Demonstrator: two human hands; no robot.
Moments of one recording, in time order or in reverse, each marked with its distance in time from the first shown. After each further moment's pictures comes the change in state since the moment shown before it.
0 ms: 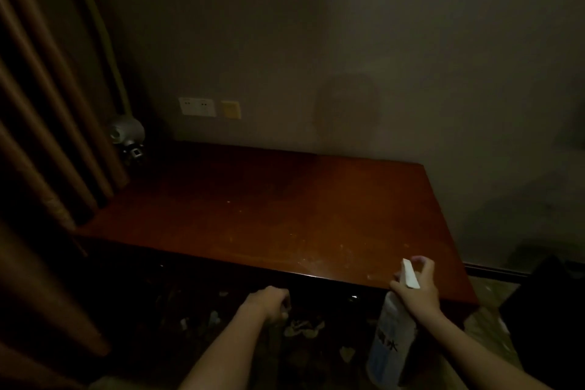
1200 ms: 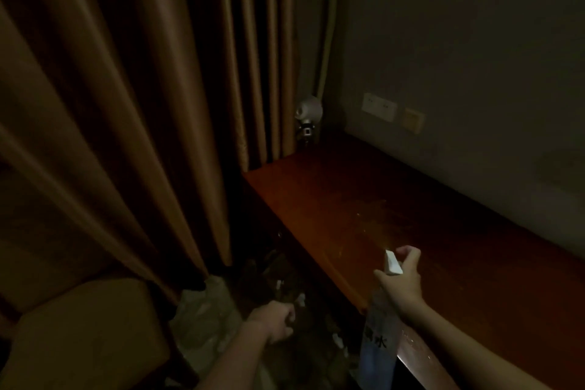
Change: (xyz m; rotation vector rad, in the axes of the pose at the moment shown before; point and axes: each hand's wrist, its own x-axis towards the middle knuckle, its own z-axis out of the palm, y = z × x) left_hand -0.038 -0.067 0.038 -0.498 0.276 -0.630; right_hand 0.081 -0.120 0.206 -0.039 -0.774 -0.285
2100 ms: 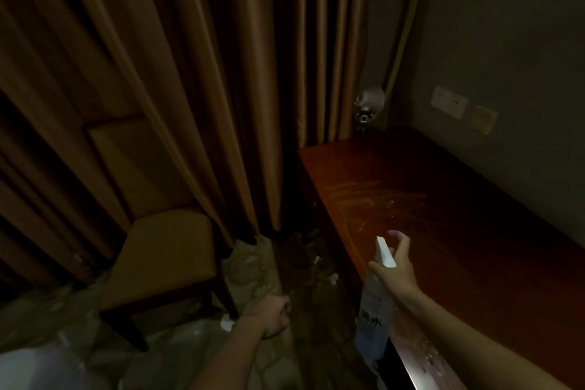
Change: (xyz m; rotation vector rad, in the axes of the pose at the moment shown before) left_hand -0.106 0.070 0.090 -0.109 0.242 -0.261; right_hand -0.035 0.017 -0.056 -0.020 -0.414 -0.156
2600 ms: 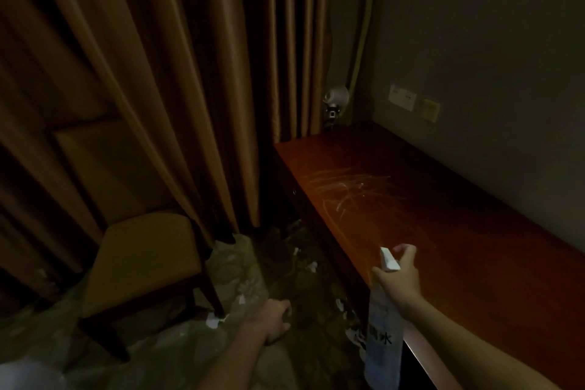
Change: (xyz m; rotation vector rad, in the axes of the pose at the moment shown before) left_hand -0.075 0.004 0.045 0.115 -0.017 0.154; right_hand -0.118 0.028 -0.015 -0.057 0.191 0.112
